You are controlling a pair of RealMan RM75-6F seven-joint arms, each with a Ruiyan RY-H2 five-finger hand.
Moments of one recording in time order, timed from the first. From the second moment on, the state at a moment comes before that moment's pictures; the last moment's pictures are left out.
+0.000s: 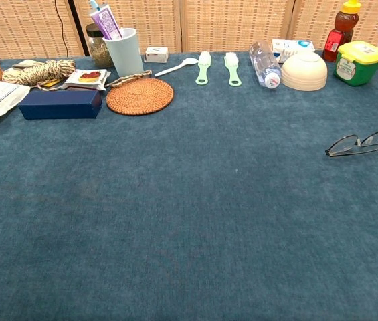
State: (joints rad) left arm 0.02 -0.94 0.00 -1.80 1.52 1.54 -0.05; right arm 0.57 -1.09 -0.07 -1.65 -0.88 0.87 -0.52
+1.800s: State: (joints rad) left arm 0.02 -0.95 0.00 -1.79 1.51 1.54 -0.06; right arm 0.63 -1.18 -0.13 -1.64 -0.78 0.88 -0.68
